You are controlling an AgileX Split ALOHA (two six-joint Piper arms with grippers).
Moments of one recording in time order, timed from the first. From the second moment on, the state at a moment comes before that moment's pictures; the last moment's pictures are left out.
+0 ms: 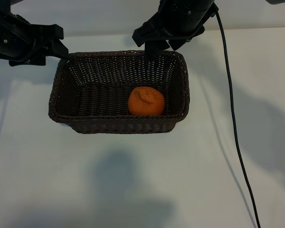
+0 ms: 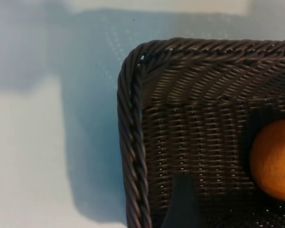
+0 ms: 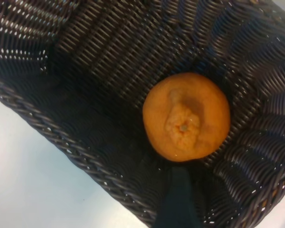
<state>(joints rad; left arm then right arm) -0.04 1.67 -1.26 -0.47 0.74 0.18 0.43 2.00 -1.96 0.20 1.22 -0.05</state>
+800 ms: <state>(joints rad) -0.04 1.67 -1.26 -0.47 0.75 0.18 0.43 2.00 -1.96 0.16 1.18 -0.04</state>
